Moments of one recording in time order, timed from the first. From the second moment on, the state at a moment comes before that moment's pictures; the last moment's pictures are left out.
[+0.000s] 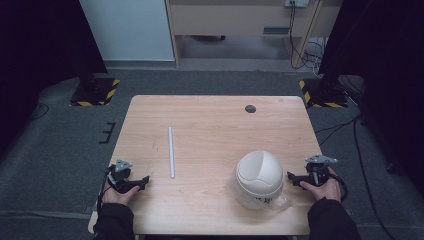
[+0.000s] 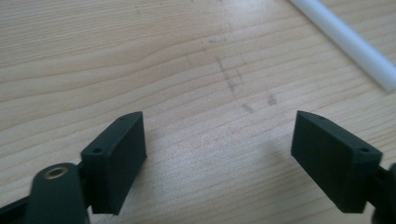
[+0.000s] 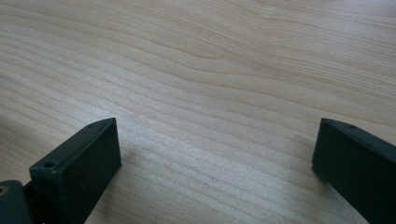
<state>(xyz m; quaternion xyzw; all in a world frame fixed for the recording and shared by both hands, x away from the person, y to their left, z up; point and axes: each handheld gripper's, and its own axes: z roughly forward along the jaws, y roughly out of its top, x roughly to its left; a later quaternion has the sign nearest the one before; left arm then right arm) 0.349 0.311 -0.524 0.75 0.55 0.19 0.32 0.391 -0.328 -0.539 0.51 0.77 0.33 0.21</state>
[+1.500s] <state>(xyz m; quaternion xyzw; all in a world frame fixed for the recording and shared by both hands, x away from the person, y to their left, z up) 0.309 0.195 -0.395 0.73 0.29 0.21 0.58 0.390 -0.331 -0.539 0.51 0.77 0.33 0.21</state>
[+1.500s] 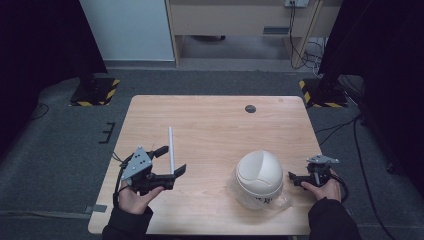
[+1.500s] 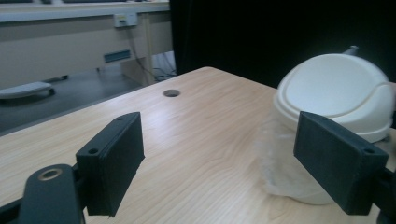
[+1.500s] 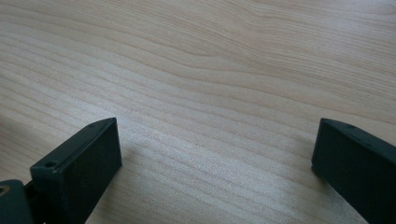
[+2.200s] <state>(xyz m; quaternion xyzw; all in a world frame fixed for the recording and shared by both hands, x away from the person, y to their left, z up) 0.316 0.090 -0.404 0.79 0.19 0.12 0.57 0.389 -0.330 -0.539 0.51 0.77 0.33 0.21</state>
